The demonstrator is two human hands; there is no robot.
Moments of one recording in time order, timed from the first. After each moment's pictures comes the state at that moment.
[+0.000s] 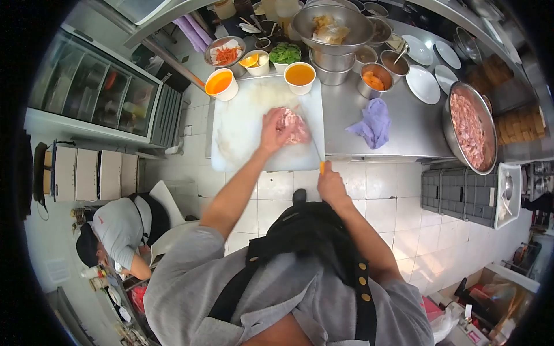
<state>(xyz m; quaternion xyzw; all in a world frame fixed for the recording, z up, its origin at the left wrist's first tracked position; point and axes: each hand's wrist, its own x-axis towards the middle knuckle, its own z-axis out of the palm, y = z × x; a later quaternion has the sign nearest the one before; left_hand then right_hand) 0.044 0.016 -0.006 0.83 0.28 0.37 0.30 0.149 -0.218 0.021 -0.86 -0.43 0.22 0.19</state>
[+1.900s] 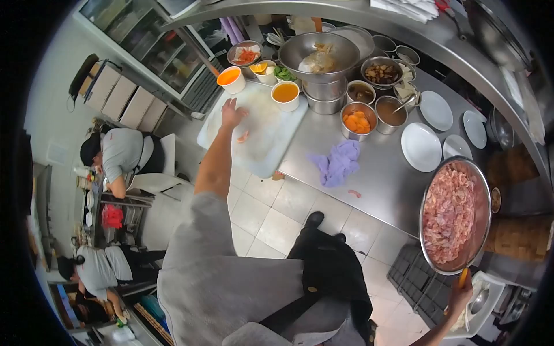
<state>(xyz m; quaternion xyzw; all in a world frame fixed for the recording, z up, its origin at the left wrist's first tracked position) 0.035 0.074 -0.009 0.66 0.66 0.36 -0.05 0.723 -0.566 0.162 -0.91 -0.32 0.12 0.21</state>
